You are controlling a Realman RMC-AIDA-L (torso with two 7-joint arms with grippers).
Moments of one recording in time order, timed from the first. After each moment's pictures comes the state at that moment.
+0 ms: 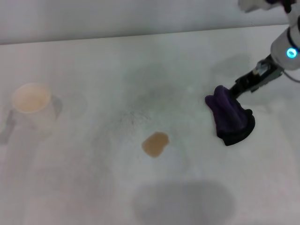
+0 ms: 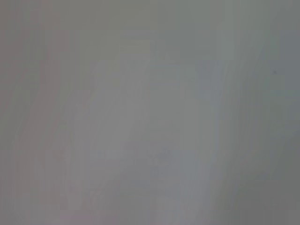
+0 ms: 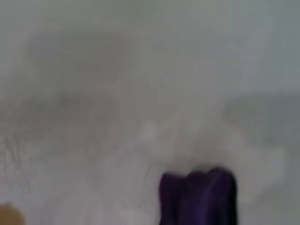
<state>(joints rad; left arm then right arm) -0.33 -2.08 1.20 -0.02 0.34 1.35 -0.39 0.68 2.02 -1.27 -1.18 0.36 1.50 -0.25</state>
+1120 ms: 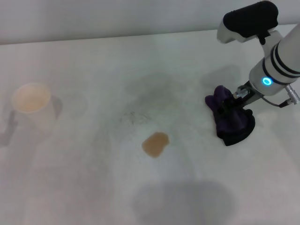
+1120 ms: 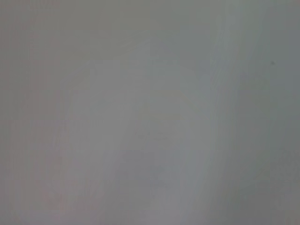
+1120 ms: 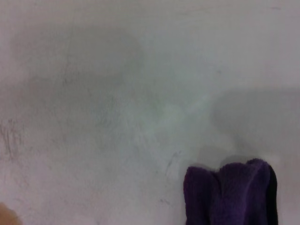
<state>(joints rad) -0.33 -2.08 1.21 -0.02 0.34 1.33 -0.39 0.63 2.02 -1.51 -1.09 0.41 1.31 -0.11</state>
